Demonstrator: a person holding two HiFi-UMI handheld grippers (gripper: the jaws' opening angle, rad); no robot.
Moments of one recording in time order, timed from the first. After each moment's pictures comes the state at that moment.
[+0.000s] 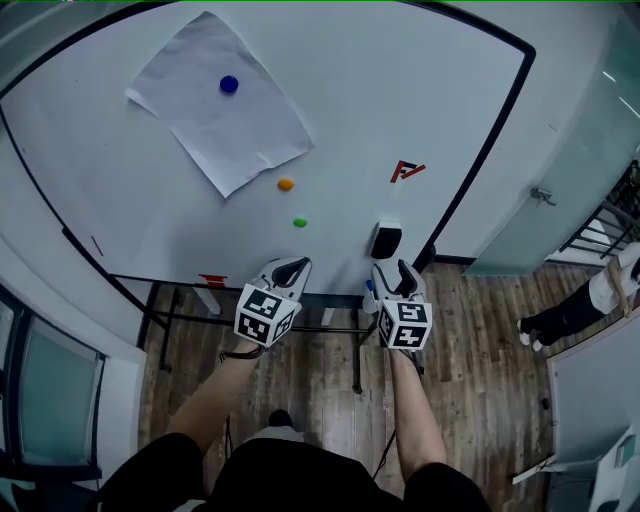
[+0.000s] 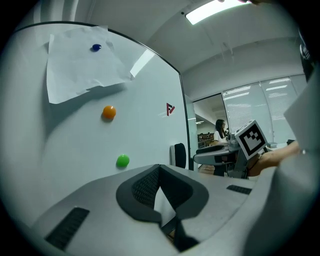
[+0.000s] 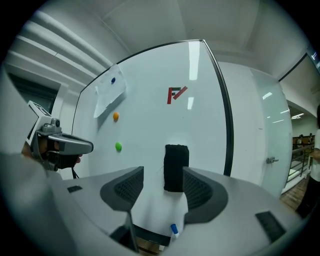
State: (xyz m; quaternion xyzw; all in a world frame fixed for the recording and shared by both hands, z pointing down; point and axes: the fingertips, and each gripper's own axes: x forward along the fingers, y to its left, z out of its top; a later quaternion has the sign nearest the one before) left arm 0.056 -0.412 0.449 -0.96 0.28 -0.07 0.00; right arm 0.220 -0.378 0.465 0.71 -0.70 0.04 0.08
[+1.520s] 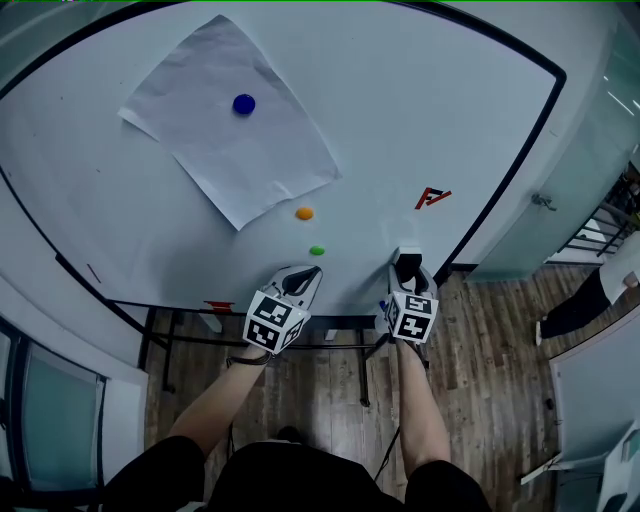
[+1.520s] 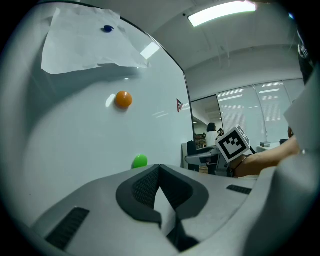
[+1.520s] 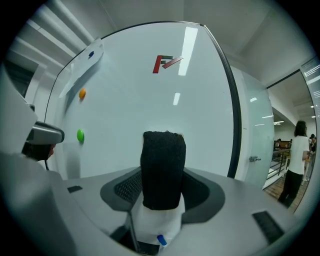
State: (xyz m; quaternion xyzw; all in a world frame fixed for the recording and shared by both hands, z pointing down) left arm 0.054 -0.474 0.456 -0.97 0.24 -0.07 0.01; right arm 0.256 -0.453 0.487 0.78 -0.61 0.06 0.10
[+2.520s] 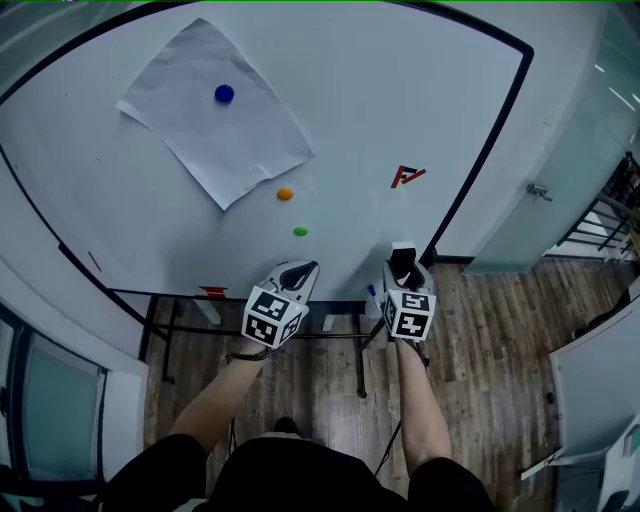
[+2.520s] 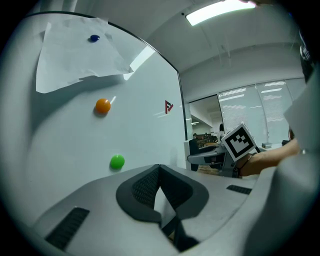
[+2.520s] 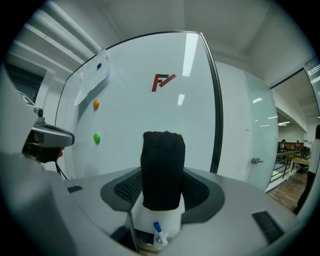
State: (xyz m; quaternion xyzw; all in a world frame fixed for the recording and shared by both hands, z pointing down) left arm 0.071 -0.425 0.453 -0.97 0.25 -0.07 0.01; right arm 0.258 -0.400 0.477 0.76 -0.64 0.05 0.11
